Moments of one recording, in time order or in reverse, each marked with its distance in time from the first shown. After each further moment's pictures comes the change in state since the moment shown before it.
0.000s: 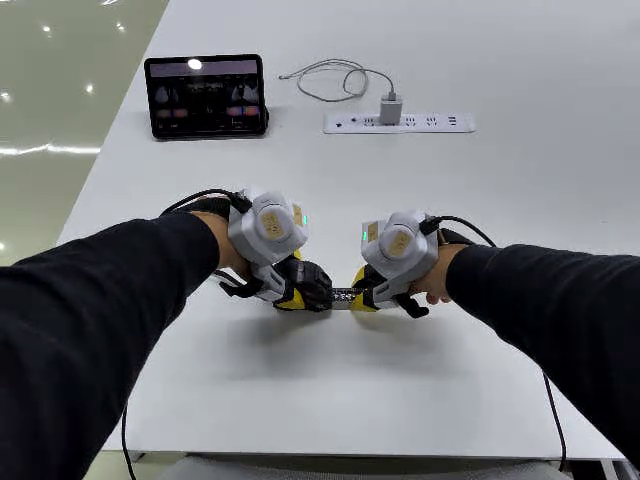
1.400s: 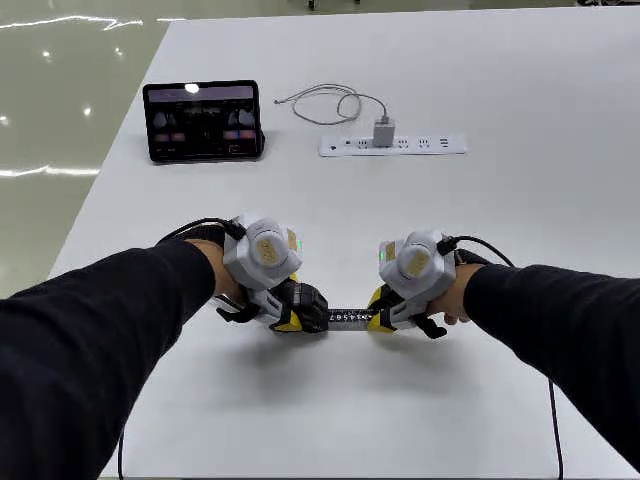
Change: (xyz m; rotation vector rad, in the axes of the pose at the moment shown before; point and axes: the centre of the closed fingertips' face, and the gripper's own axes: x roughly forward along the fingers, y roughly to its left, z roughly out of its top) left arm 0.003 0.003 -0.002 -0.013 -0.017 0.023; right arm -0.018 -0.002 -0.026 0.026 0.015 -0.014
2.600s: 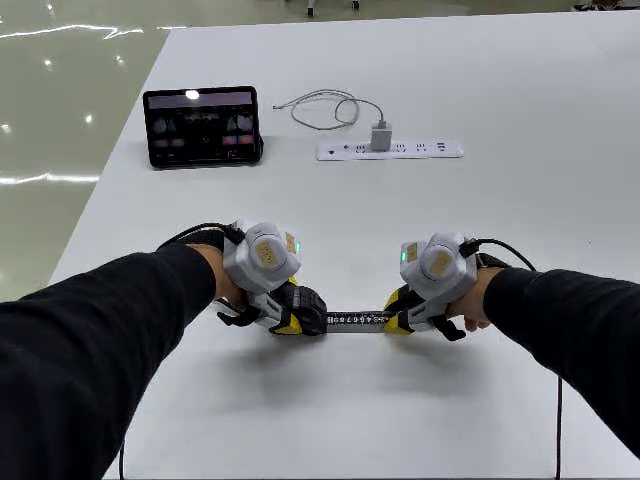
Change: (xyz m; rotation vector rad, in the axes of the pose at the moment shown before) left arm 0.001 -0.001 0.001 -0.019 0.000 0.011; right arm -0.018 -0.003 -0.025 0.043 -0.008 -0.010
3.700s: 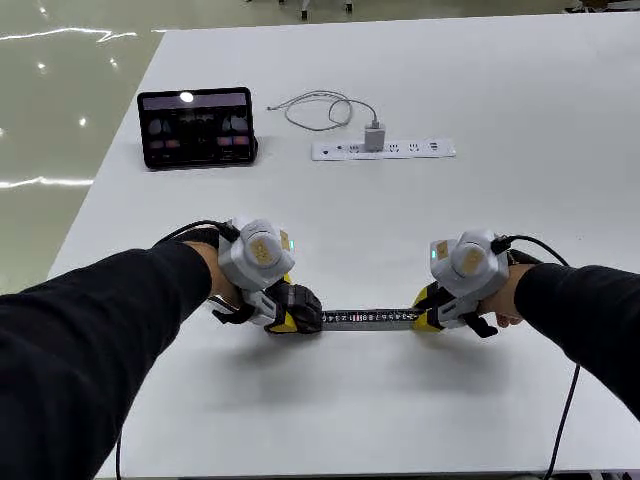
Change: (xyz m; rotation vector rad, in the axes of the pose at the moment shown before) left arm 0.000 -0.001 0.000 -0.002 0.002 -0.004; right arm -0.030 -0.005 -0.043 0.008 0.046 -0.031
